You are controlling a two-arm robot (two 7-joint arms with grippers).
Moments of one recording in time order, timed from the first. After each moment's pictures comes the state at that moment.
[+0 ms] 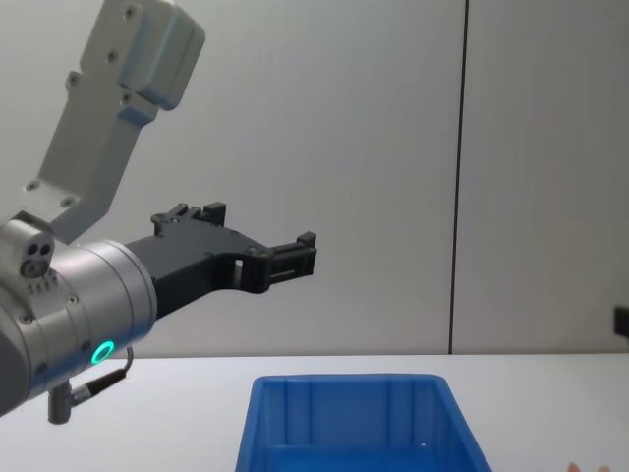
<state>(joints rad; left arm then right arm) -0.24 0.38 0.45 -1.63 -0.20 0.01 -0.01 -0.07 0.44 -0.15 -1.74 0.39 0.08 0.14</state>
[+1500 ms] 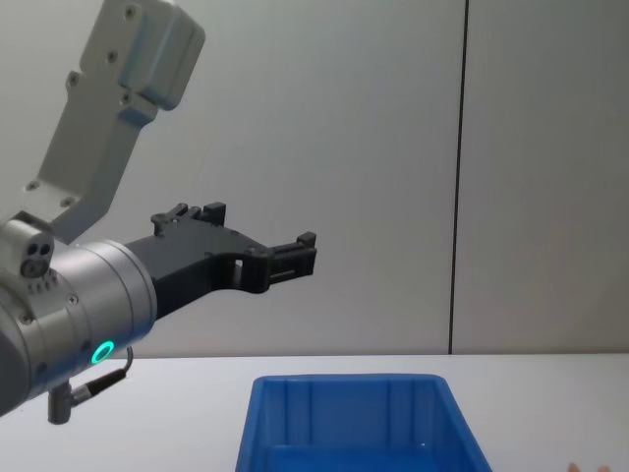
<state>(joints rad) -0.24 0.38 0.45 -1.63 -0.20 0.01 -0.01 -0.08 0.44 -0.17 -1.63 0.35 0.31 0.18</state>
